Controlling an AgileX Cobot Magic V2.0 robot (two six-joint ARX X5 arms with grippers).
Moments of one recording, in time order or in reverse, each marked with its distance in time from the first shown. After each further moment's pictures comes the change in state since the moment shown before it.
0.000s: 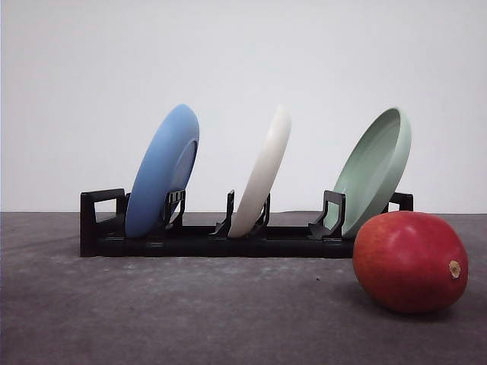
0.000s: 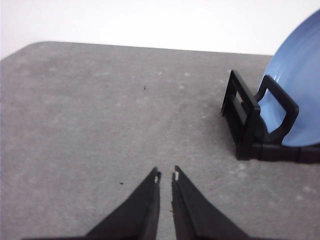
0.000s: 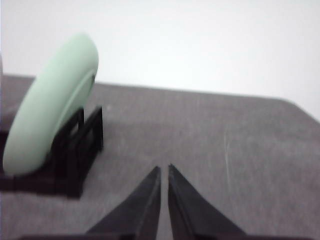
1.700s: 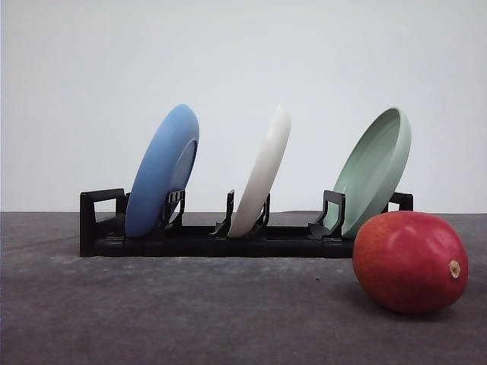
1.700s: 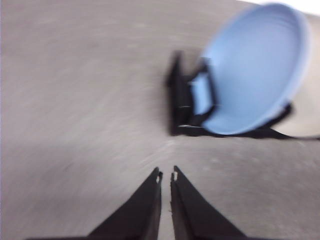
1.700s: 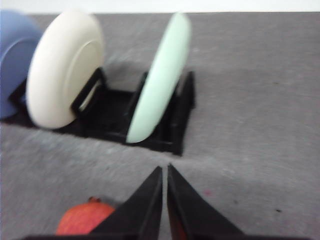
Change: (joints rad) left_arx -0.127 0.607 0.713 -0.465 0.109 -0.065; right_arx 0.112 0.542 0.627 -0.524 -0.236 0.111
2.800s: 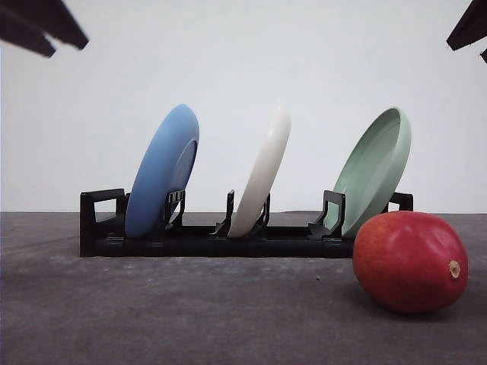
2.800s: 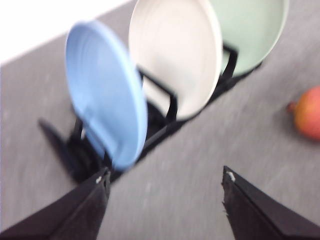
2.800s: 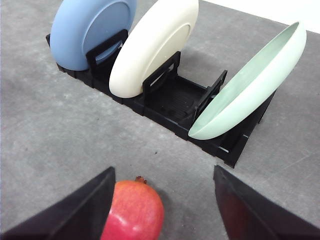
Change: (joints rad) left_arx -0.370 0.145 0.000 0.234 0.030 0.381; right_arx 0.231 0.025 0.000 0.003 0.000 -0.156
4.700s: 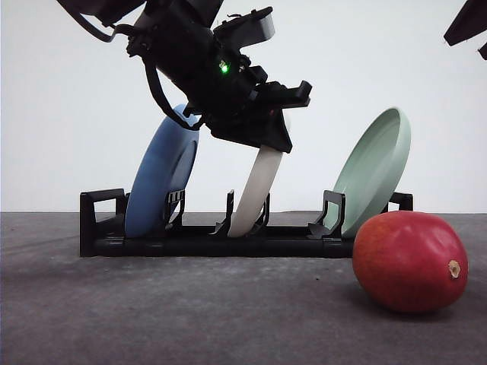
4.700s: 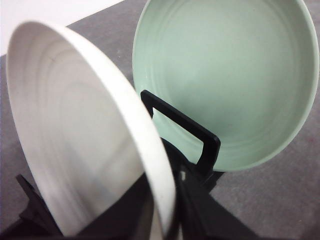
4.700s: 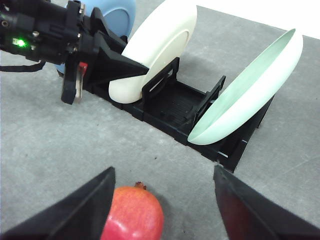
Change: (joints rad) left_arx -0.247 0.961 0.342 0.630 -0.151 -0.154; right_arx 0.000 0.000 0.000 0.019 0.000 0.010
